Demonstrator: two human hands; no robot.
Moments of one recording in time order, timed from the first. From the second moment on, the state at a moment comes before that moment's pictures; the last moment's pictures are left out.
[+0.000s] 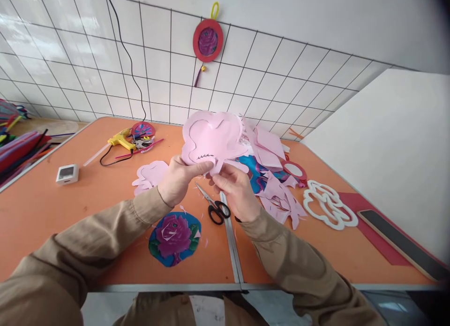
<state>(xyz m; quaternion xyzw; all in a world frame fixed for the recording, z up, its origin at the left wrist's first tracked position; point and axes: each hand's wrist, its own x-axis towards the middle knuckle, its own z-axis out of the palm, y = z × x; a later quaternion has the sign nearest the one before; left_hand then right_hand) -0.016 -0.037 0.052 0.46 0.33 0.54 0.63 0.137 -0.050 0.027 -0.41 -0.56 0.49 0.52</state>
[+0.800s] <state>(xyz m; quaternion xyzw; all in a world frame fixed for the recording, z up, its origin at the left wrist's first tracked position) -0.013 -0.033 0.038 0.47 0.29 0.53 0.65 0.134 -0.042 0.036 -0.34 -0.48 0.48 0.65</state>
